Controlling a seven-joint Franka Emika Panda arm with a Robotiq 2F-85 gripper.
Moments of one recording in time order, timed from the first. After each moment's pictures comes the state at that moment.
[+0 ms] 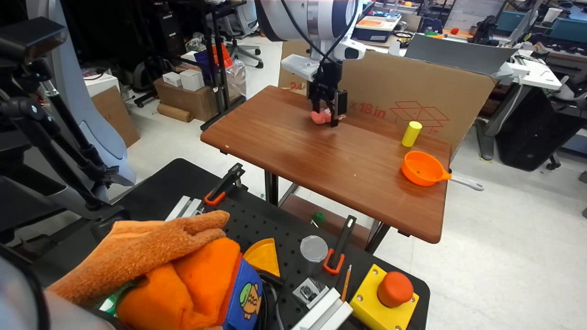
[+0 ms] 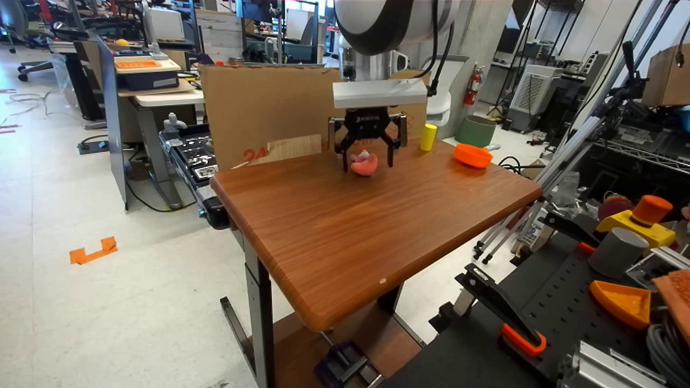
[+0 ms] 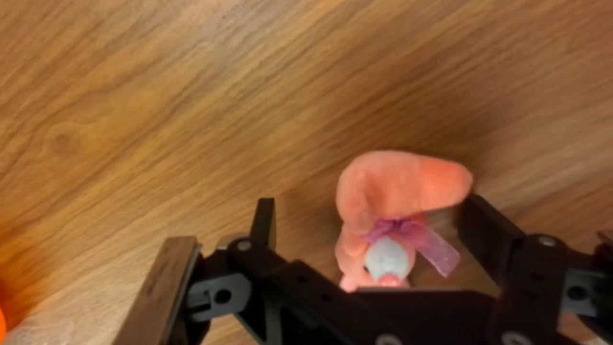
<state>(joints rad) 0.26 0.78 -0.12 -1.68 -0.10 2.35 0.75</state>
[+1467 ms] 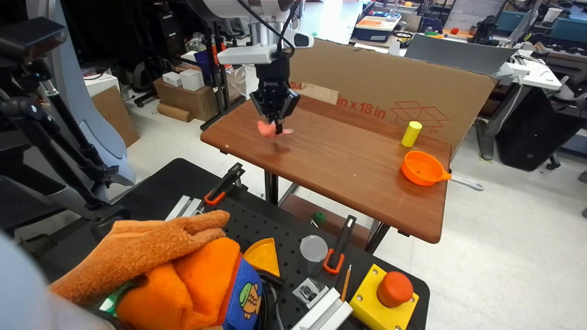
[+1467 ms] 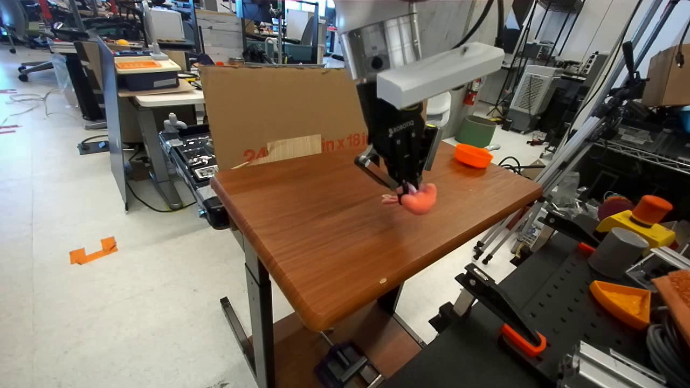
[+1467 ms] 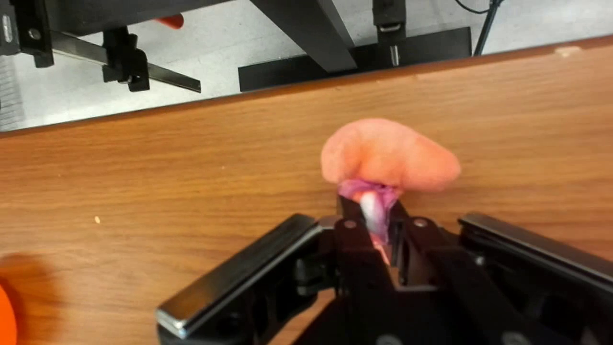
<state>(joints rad) 0.32 0.49 0.01 -2.05 -0.22 2.18 0.56</state>
